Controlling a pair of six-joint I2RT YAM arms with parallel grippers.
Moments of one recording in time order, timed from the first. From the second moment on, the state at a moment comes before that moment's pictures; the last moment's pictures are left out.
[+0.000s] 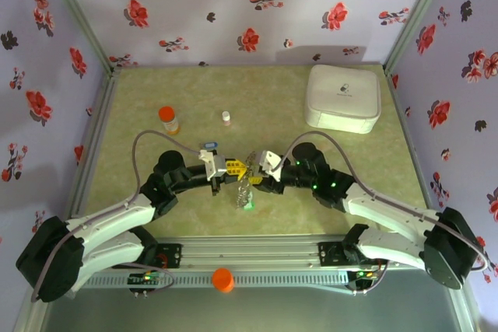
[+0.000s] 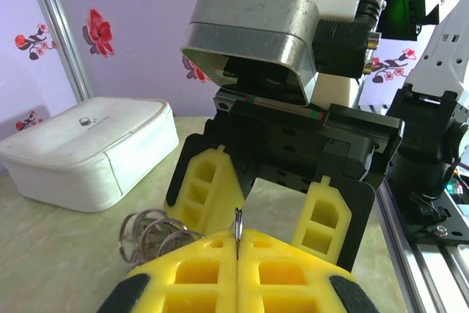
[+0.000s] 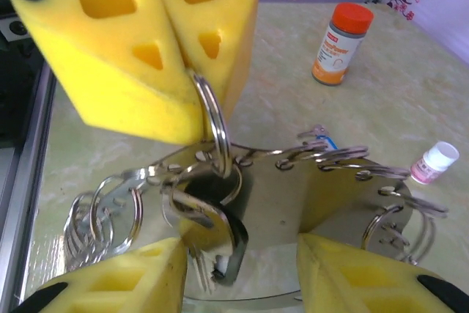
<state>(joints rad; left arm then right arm) -0.76 1.03 0.38 0.62 0.65 0.13 0.84 1.07 0.58 0.07 -0.41 -0.34</state>
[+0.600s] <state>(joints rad) -0.76 1.03 0.38 0.64 0.65 0.13 0.84 1.11 0.57 0.16 -0.48 -0.29</state>
